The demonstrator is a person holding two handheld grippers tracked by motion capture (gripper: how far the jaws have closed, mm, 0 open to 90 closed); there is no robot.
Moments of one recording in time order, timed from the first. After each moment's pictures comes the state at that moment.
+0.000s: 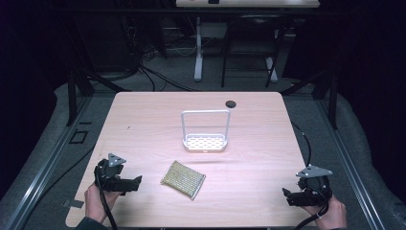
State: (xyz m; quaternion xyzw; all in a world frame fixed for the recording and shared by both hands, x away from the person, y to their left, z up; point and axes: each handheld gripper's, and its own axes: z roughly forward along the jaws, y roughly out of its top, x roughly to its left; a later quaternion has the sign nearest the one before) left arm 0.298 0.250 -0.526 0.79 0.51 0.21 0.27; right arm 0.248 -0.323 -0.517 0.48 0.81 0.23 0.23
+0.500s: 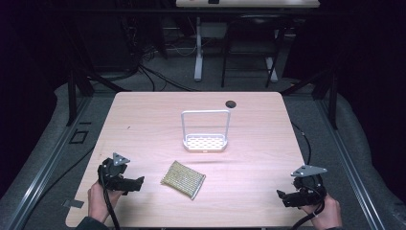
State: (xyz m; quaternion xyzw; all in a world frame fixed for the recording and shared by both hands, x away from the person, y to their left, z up) left arm 0.304 0.244 -0.532 0.80 0.50 0.20 0.25; right arm 0.254 -0.314 -0.519 0.46 0.83 0.25 0.20
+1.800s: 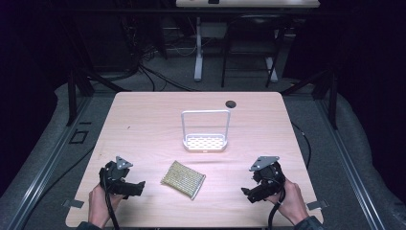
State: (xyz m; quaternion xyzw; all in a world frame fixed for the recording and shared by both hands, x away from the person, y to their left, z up) left arm 0.297 0.239 -0.536 0.82 0.48 0.19 0.23; right arm 0.285 -0.214 -0.509 0.34 0.89 0.26 0.16
